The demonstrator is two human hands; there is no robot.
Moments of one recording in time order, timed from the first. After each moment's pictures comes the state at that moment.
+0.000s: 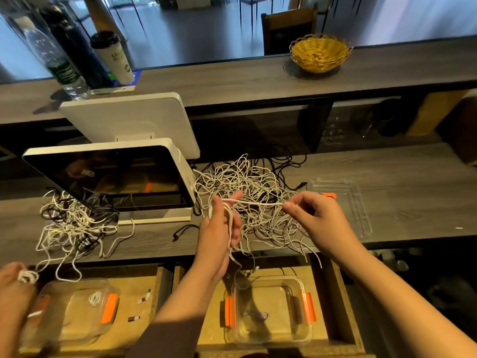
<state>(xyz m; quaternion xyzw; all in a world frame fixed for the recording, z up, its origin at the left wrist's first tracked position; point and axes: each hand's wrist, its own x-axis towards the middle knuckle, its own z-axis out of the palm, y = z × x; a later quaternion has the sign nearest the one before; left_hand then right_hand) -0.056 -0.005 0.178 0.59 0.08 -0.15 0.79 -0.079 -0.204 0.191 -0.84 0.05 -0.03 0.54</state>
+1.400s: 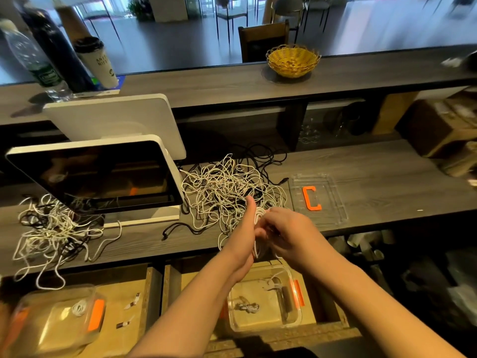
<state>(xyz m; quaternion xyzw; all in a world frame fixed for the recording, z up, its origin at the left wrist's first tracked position) -0.099 -0.038 0.188 0.61 0.03 -0.36 0.70 -0.138 -0.163 0.215 -0.95 -0.10 -0.01 0.30</state>
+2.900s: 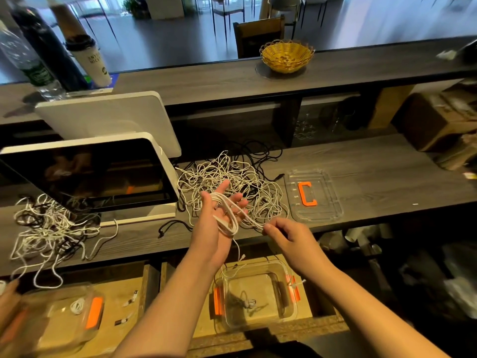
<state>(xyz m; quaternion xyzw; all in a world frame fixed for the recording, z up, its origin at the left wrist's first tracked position) -0.084 -0.021 0.184 0.45 0.10 -0.20 0.87 -0.157 -0.180 0.161 -0.88 0.07 0.01 0.48</state>
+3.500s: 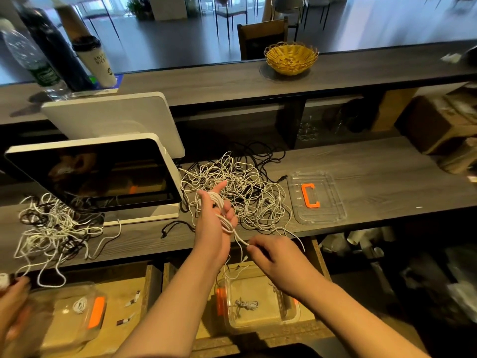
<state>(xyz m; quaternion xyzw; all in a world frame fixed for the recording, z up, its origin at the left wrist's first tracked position) -0.074 -0.019 0.174 0.49 0.10 -0.16 0.85 -0.164 -0.145 0.168 -0.93 -0.04 0.05 0.37</state>
